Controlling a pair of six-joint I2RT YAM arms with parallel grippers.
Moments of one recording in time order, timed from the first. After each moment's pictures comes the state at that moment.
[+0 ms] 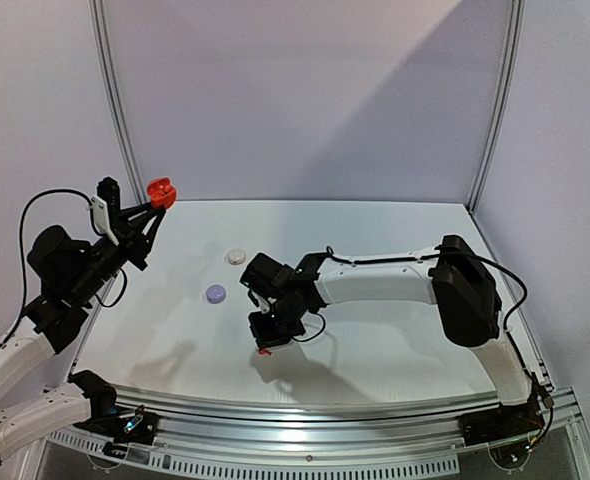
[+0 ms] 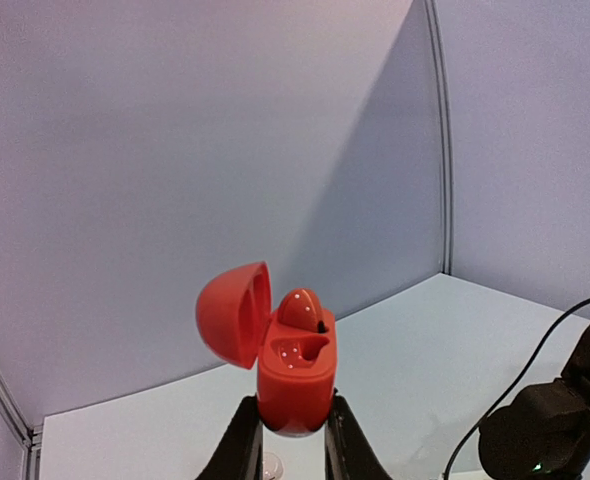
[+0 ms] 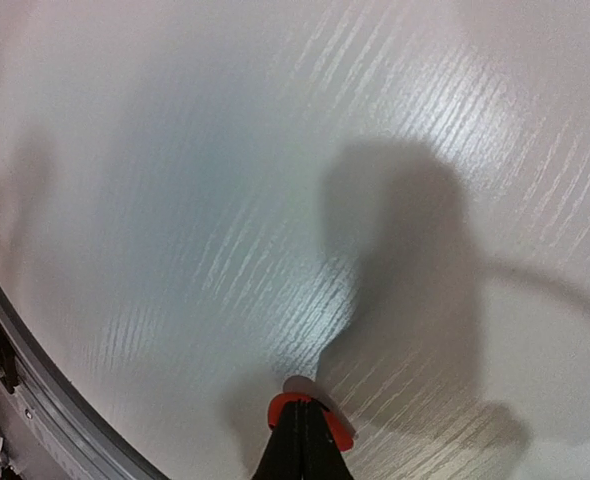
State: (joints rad) left arm -0.40 0.65 0.51 0.32 0.15 0.06; right arm 1.13 2.32 1.87 -0.70 -0.15 0.72
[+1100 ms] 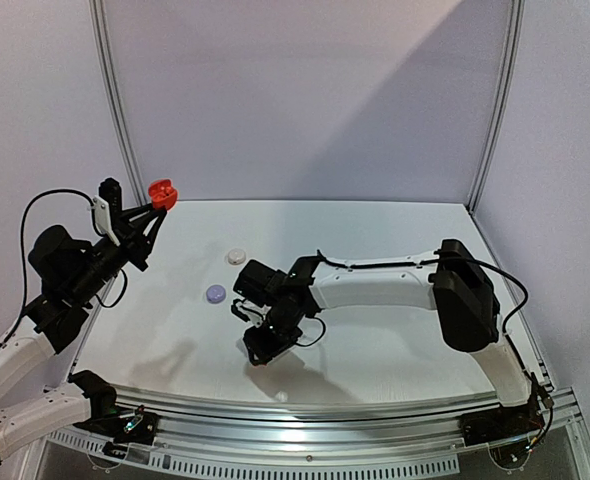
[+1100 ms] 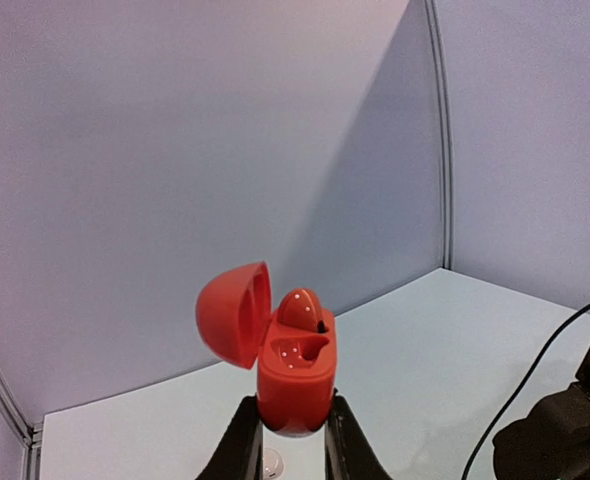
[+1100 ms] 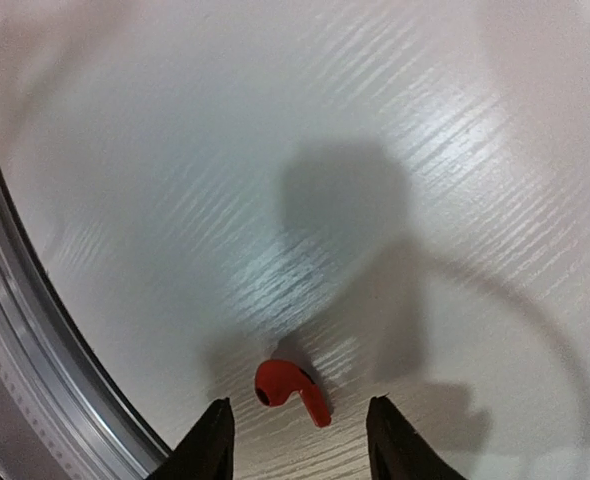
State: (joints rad) left arm -0.40 0.65 0.51 0.32 0.15 0.06; right arm 1.16 2.33 1.90 -0.79 -0.19 0.43
